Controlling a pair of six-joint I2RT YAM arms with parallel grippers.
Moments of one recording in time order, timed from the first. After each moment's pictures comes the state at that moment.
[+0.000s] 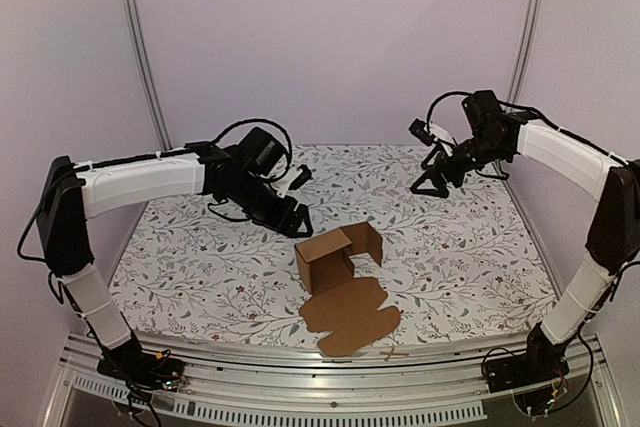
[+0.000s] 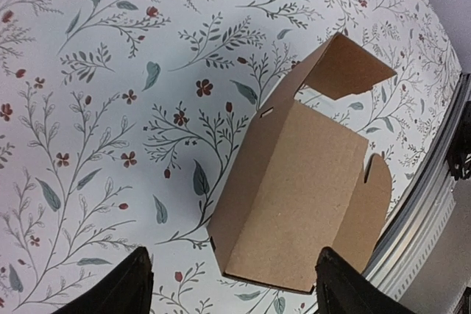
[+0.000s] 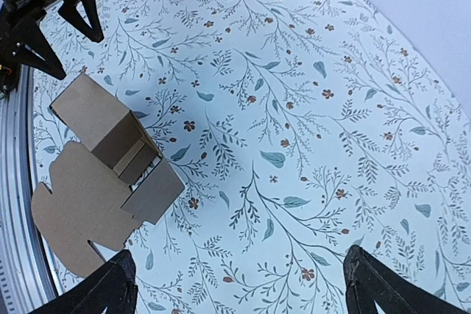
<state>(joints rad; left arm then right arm) -0.75 1.74 1.38 -0.66 0.22 -0.22 0.34 1.62 1.44 -0.74 -0.57 -0.56</state>
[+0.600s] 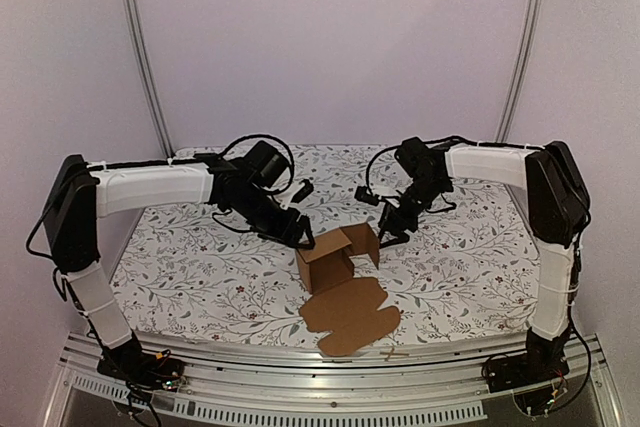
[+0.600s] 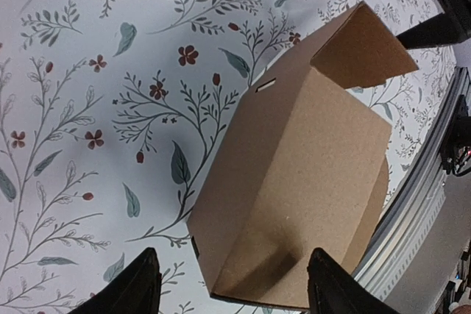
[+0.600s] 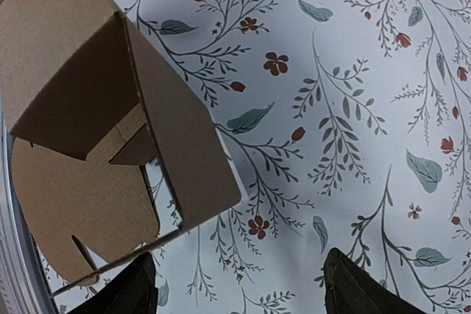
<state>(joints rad) -0.75 1.77 1.31 -0.61 0.29 -0.27 0.51 2.04 1.56 -0.82 -0.53 -0.67</state>
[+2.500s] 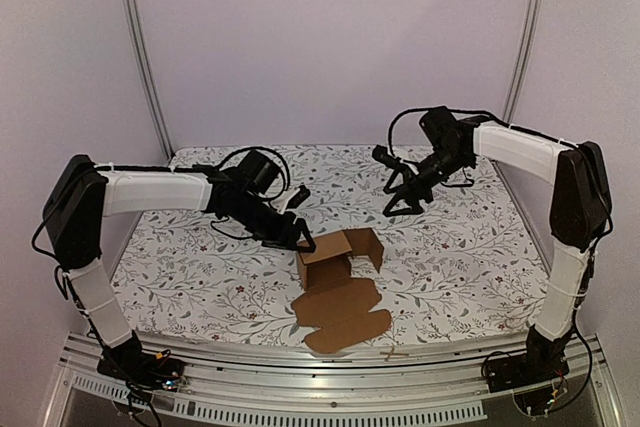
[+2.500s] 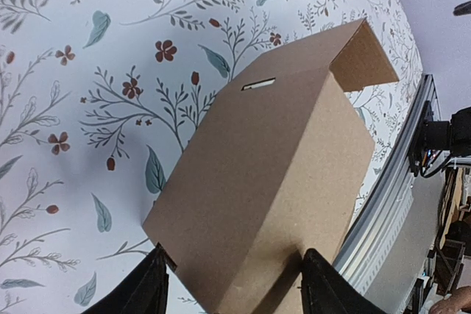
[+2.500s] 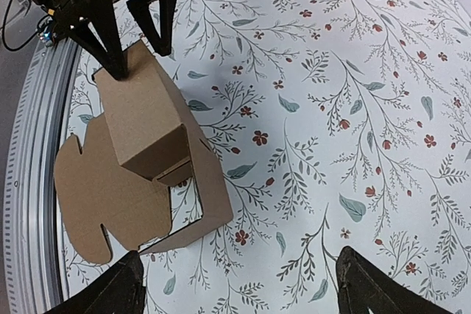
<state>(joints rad) -0.70 1.79 1.20 -0.44 0.46 -0.33 0.45 1.92 1.62 -0.86 -0.72 -0.76</state>
